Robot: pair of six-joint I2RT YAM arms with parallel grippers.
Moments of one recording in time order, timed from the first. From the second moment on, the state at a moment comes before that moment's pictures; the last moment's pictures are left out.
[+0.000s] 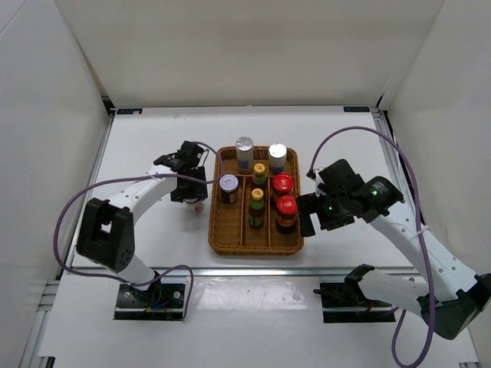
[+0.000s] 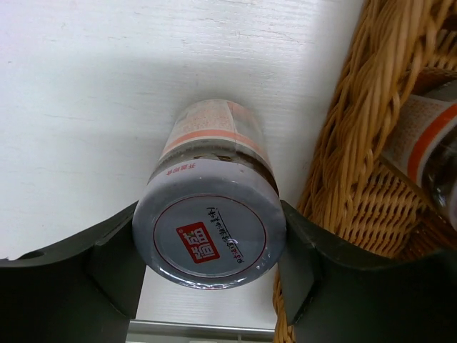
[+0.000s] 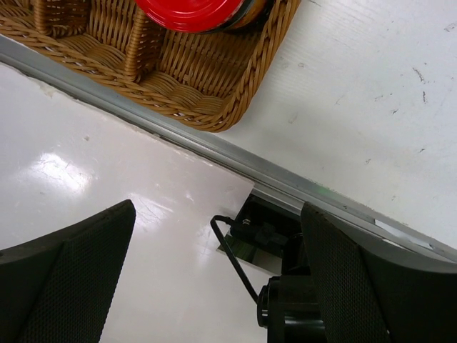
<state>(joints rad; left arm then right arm) -0.40 1.58 1.11 -0.74 -0.18 -0.46 0.65 1.05 1.15 -1.26 -0.12 0.28</state>
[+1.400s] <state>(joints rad) -0.78 1.50 1.10 -0.67 -0.23 -0.55 0.65 1.04 1.13 -1.26 -0.06 0.29</state>
